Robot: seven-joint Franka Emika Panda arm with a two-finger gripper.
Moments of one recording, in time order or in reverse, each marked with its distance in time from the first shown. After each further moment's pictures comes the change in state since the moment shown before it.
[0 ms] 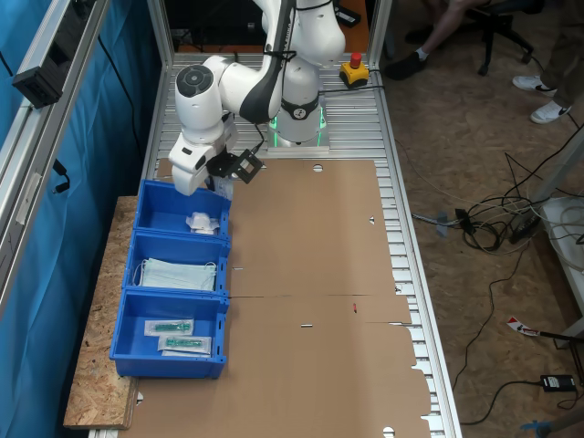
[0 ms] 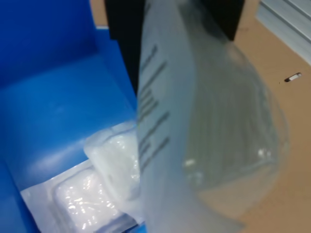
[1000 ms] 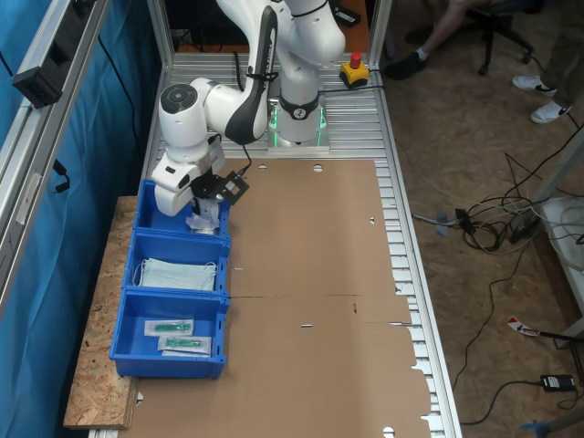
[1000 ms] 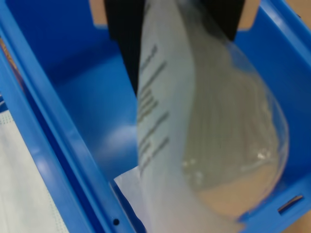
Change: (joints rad) arm -0.005 0.172 -0.011 0.125 -0.006 0.136 0.000
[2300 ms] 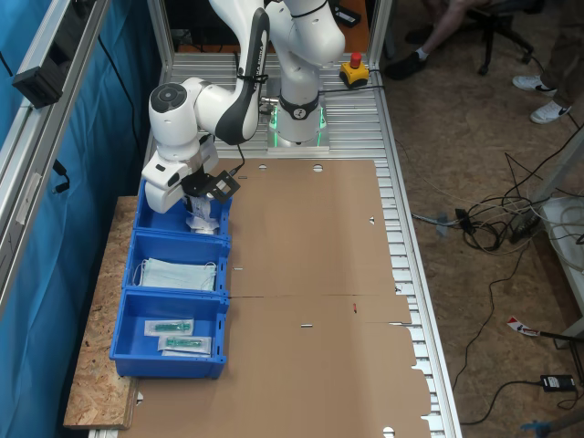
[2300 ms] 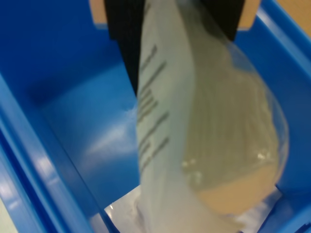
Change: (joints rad) arm -0.008 0.017 -0.038 0.000 0.000 0.005 0.000
